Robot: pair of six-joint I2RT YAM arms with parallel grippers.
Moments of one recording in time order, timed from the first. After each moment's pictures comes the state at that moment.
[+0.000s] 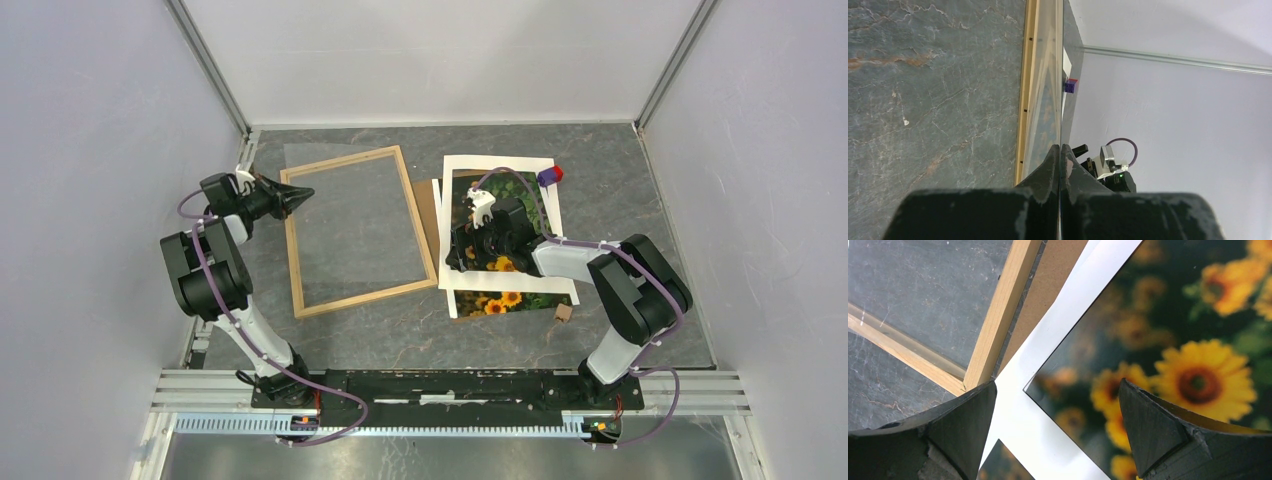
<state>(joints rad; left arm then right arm) 0.42 1.84 1.00 0.30 1.08 -1.00 0.53 1.69 0.78 0.22 -0.31 0.16</state>
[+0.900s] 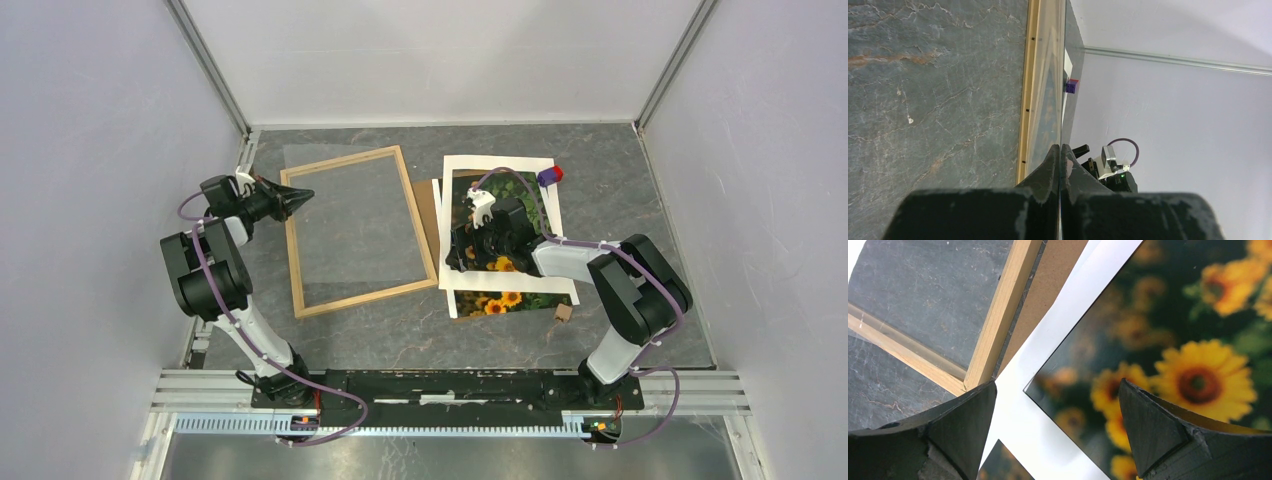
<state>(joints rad) 0.42 1.84 0.97 0.32 1.07 -1.00 0.54 1.69 0.78 0.22 -0.31 0.16</state>
